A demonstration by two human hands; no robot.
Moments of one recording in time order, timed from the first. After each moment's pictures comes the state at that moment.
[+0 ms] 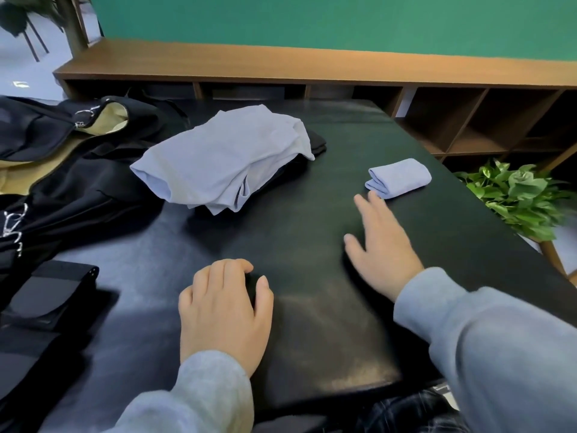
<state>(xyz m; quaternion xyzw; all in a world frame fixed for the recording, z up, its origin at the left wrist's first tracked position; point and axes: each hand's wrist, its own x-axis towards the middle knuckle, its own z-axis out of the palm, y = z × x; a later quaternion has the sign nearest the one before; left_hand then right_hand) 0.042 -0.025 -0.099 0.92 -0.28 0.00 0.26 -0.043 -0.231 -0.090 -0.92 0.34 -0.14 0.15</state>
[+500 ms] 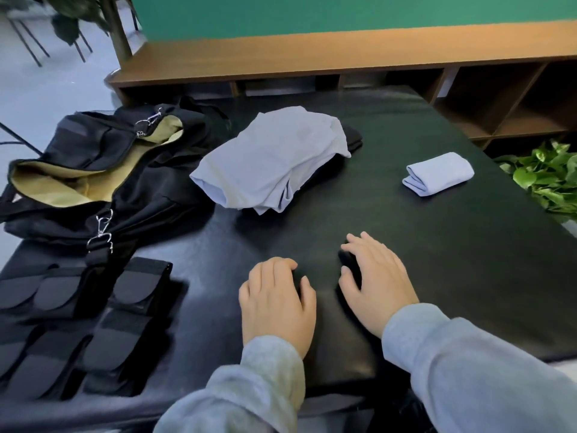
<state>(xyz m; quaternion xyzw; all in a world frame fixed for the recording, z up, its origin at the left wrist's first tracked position) 0.043 -0.025 -0.110 0.91 -0.30 0.07 0.28 -0.035 -0.157 -0.104 -0.93 0.28 -0.14 0.17</state>
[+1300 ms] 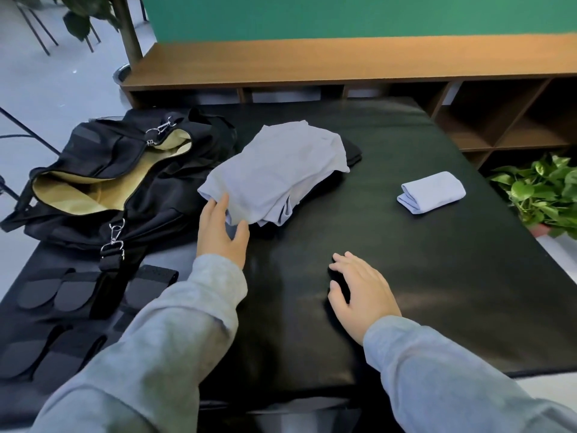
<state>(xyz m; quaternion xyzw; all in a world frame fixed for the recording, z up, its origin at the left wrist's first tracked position) 0.156 -0.030 -0.062 0.85 -0.21 -0.01 0.48 -0.034 -0.159 -0.101 -0.93 0.26 -0.11 0.22</state>
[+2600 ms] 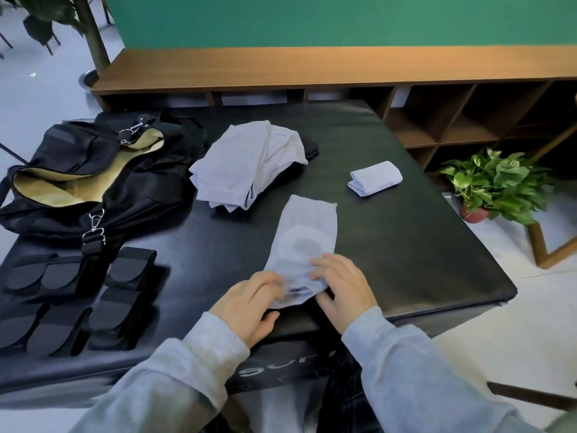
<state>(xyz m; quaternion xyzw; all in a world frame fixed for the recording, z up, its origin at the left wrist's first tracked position) 0.036 0.017 -0.089 0.69 -0.65 0.06 0.31 -0.101 -0.146 -0.095 -0.93 0.15 -0.28 0.20</state>
